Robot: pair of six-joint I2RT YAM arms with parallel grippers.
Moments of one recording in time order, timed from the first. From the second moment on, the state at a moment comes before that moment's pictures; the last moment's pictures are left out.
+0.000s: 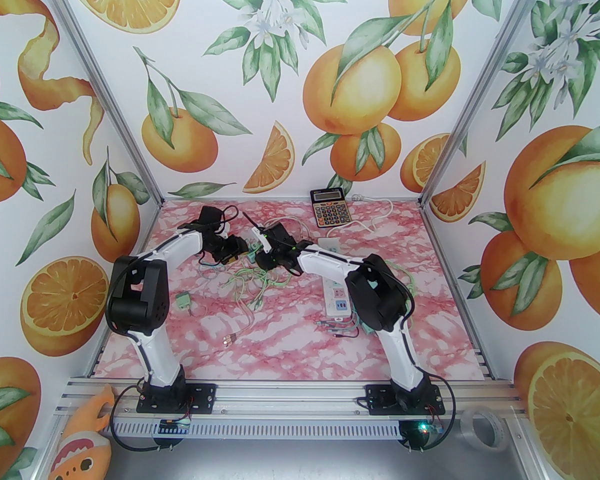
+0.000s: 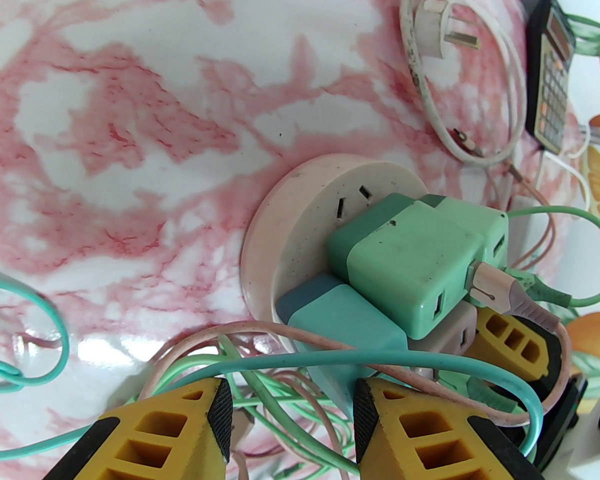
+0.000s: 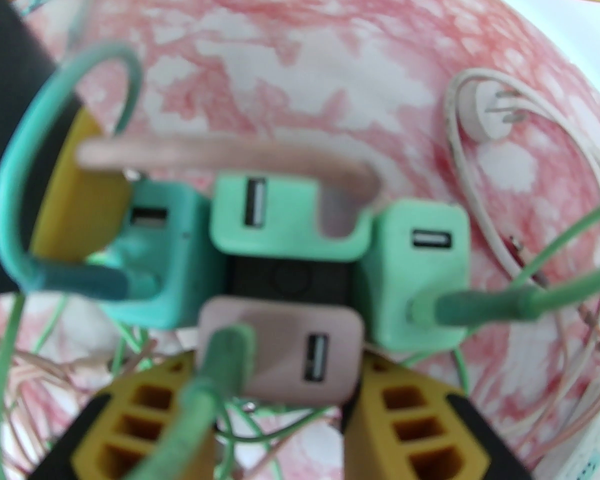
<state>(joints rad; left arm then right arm) -0.16 1.89 1.34 -0.61 0.39 -0.58 0.77 2.19 1.63 -0.27 0.02 0.02</state>
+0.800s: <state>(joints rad) -0.20 1.96 1.37 -0.69 0.26 -0.57 0.76 2.15 1.62 -0.34 0.00 0.14</state>
